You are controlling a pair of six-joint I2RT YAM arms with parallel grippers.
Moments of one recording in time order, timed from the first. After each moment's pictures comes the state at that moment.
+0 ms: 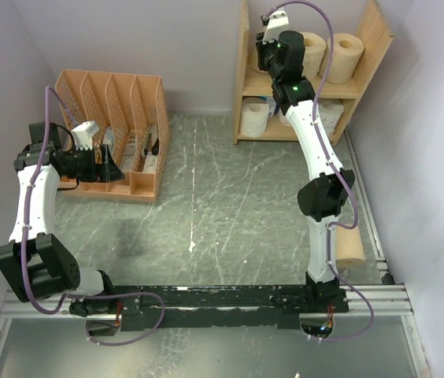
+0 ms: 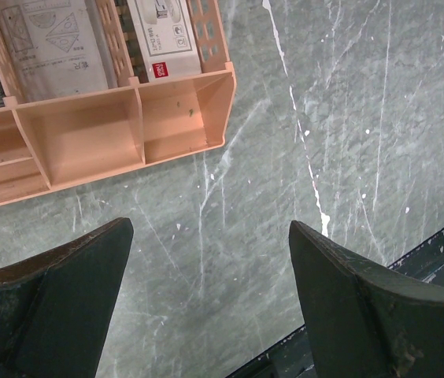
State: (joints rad) left arm 0.28 1.37 1.25 -0.90 0.70 0.25; right arm 0.29 2.19 2.48 -0.27 0.09 -0.19
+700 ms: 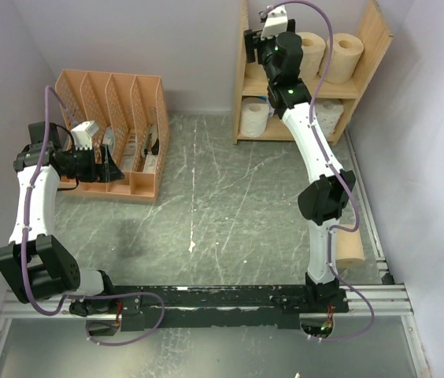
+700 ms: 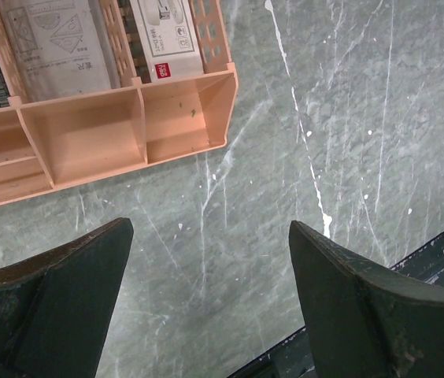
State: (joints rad) left arm 0.28 1.37 1.25 -0.90 0.70 0.25; right arm 0.32 2.17 2.44 -0.11 0.13 -0.20
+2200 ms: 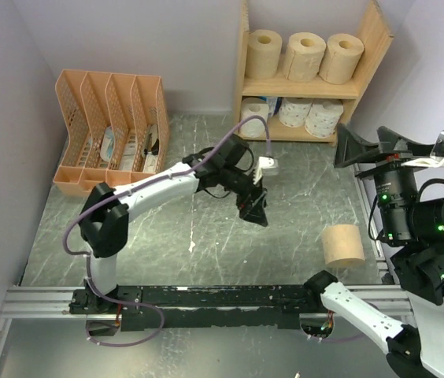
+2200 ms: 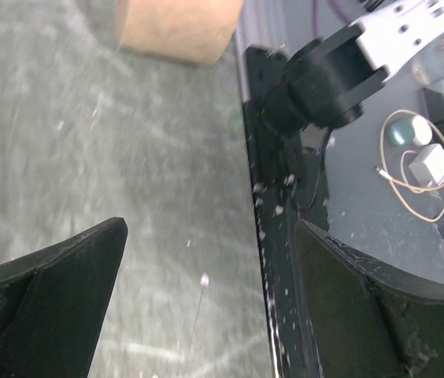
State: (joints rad) left arm -0.89 1.88 1.61 -0.47 0.87 0.13; right arm 0.56 0.70 1.47 -0.37 0.44 0.08
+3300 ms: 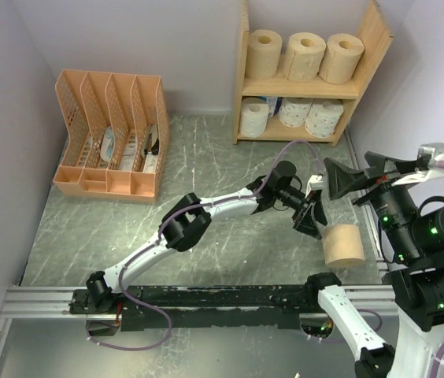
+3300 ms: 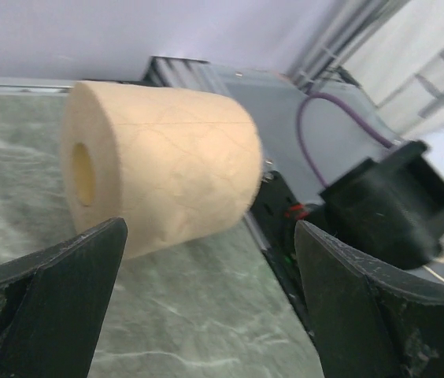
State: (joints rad) left arm -1.05 2.71 2.29 0.37 1.18 -0.45; right arm 0.17 0.65 1.55 -0.72 -0.11 0.18
